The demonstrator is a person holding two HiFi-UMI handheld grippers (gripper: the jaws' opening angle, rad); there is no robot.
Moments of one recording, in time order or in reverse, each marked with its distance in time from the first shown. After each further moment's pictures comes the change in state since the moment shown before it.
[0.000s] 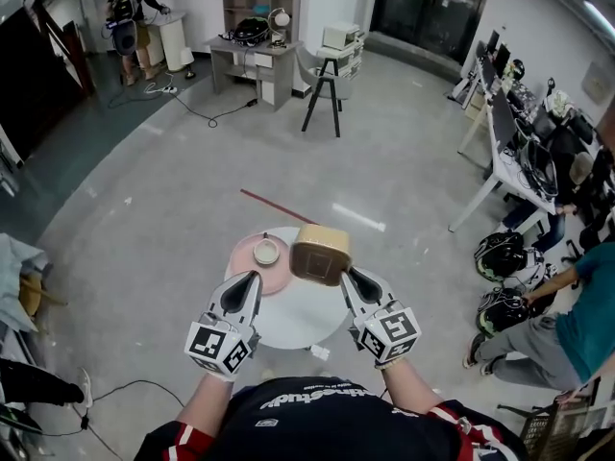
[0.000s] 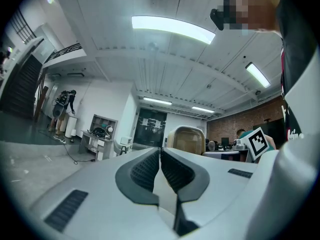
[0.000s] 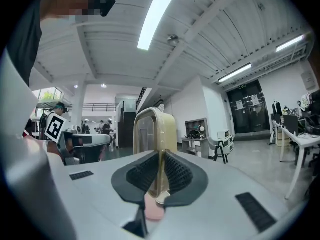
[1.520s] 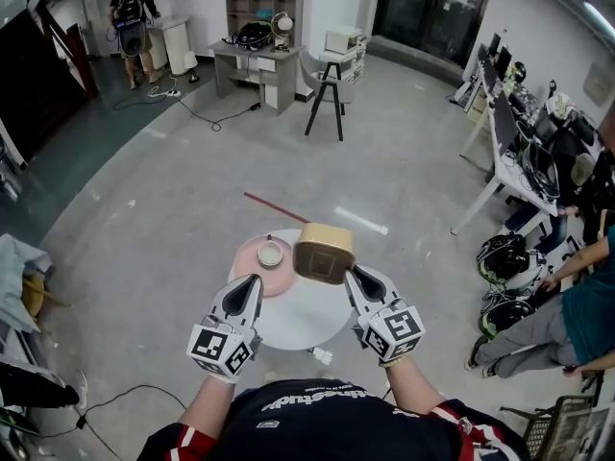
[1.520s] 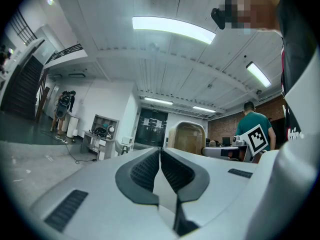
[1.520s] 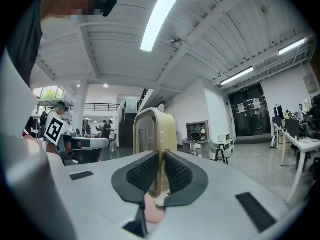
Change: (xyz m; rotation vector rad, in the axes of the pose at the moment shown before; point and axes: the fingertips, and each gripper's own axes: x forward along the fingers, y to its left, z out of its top) left arm -0.013 -0.001 0.000 -0.001 0.003 0.011; right arm -0.006 0.005 0.013 -0.024 -0.017 0.007
